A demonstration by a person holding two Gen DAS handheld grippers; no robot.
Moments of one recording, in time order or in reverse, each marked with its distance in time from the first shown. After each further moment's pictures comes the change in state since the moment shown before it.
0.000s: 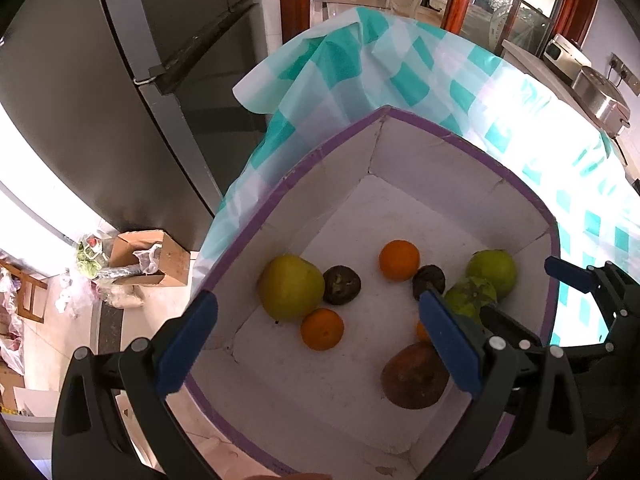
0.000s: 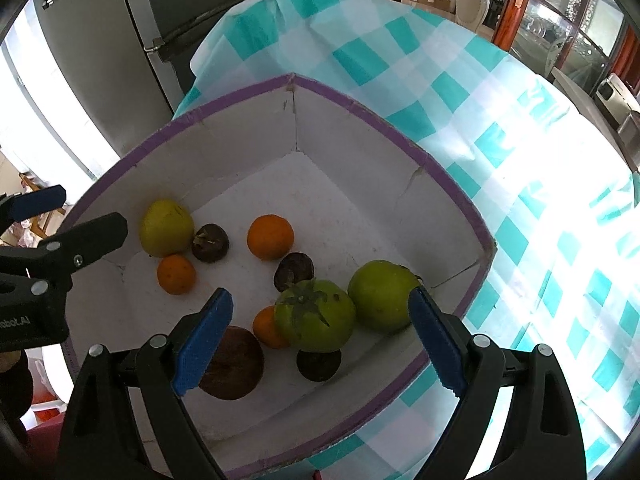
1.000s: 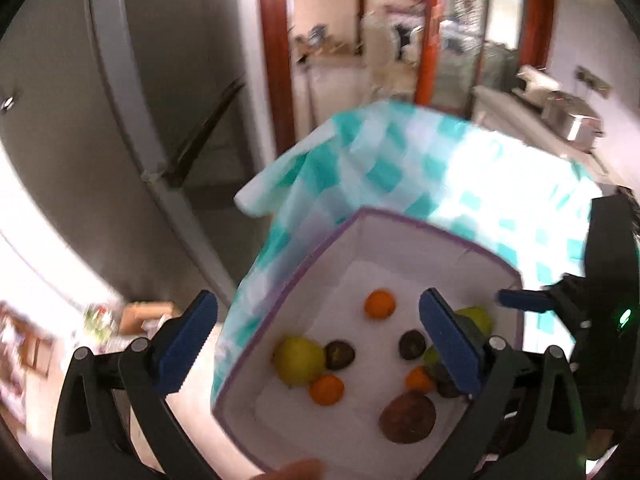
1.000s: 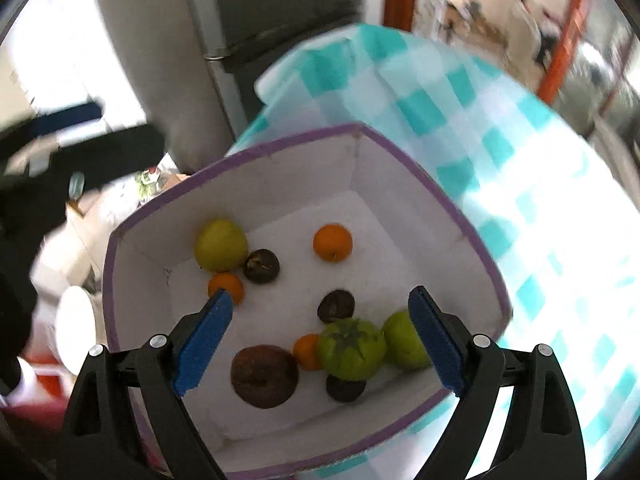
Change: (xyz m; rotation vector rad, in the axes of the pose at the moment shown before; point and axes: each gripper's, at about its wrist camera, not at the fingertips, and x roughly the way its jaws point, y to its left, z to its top) left arm -0.069 -0.005 0.029 0.069 -0.225 0.024; right arm -0.026 0.017 0.026 -0.093 -0.031 0.111
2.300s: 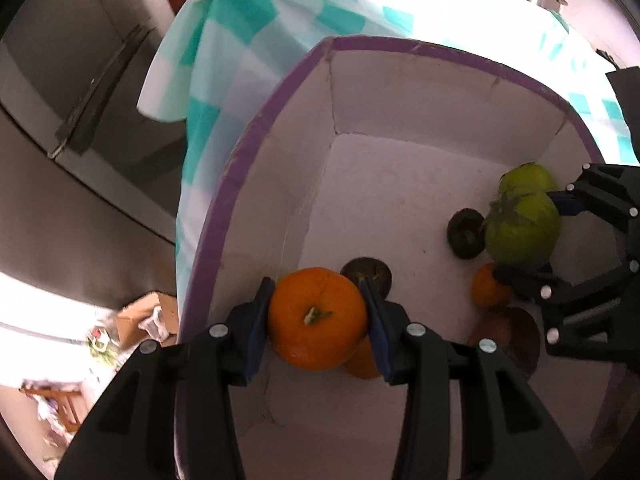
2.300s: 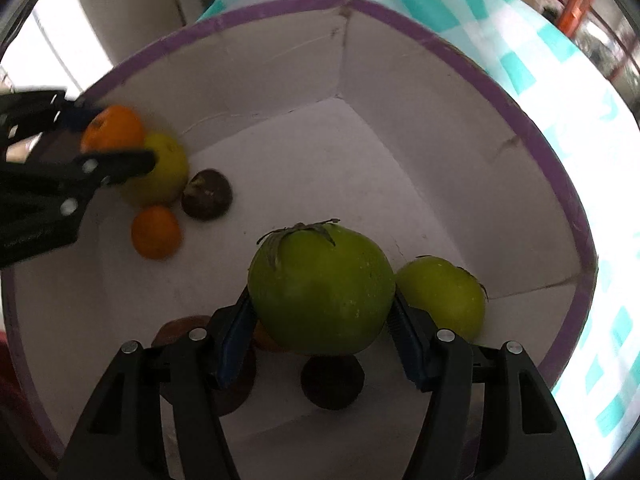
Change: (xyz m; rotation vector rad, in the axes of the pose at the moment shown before) left arm 0.136 -0.001 -0.065 0.339 0.251 -0.113; right arm 0.093 -0.007 -0.032 -0.057 0.136 -0.048
